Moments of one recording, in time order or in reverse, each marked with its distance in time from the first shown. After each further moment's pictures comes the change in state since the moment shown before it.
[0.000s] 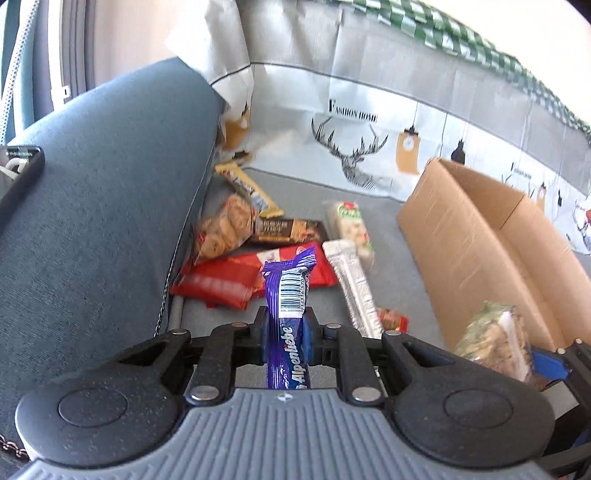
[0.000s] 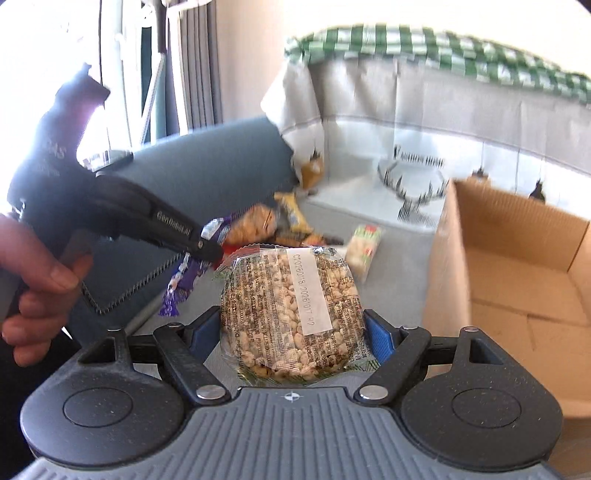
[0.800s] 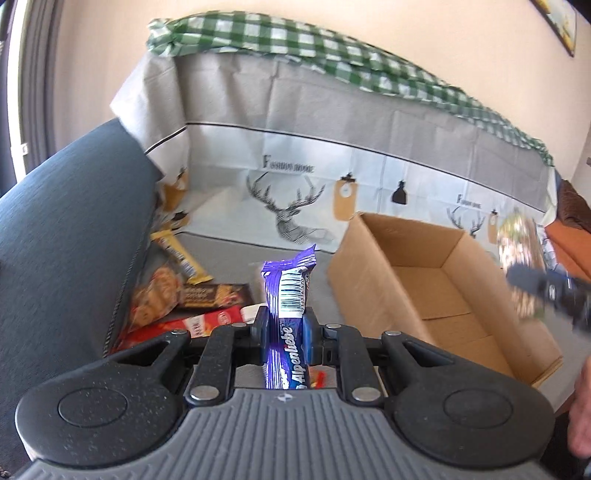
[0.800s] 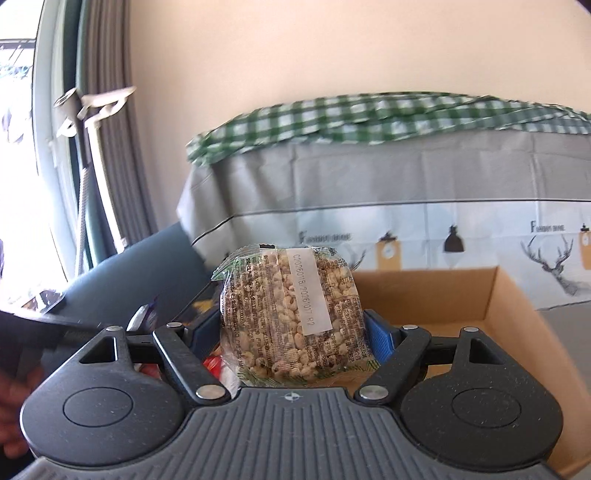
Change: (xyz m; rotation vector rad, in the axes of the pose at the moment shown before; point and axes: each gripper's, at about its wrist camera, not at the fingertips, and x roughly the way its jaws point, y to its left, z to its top) left arm -0.032 -0.067 0.034 0.055 -0.130 -0.125; right arm -0.056 -0.116 0.064 0.188 -0.216 -0.139
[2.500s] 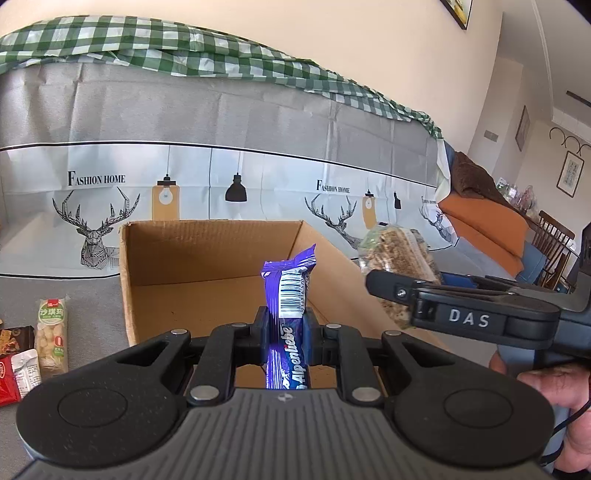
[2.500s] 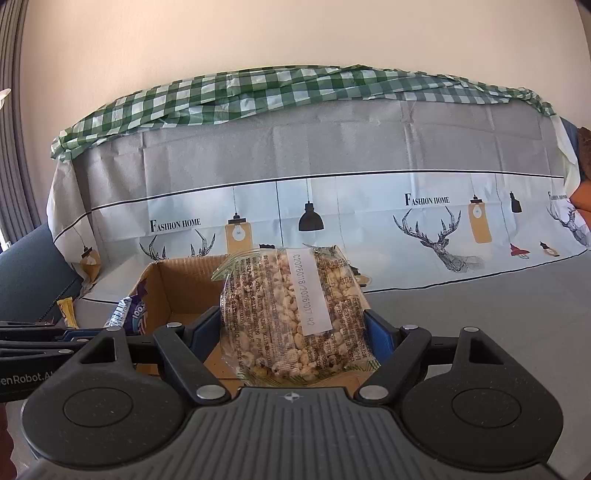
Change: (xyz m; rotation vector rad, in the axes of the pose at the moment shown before) left arm 0.082 -0.182 -0.012 0.148 -0.032 -0.350; right arm 0.006 -0.127 -0.014 0.065 0.065 -0.322
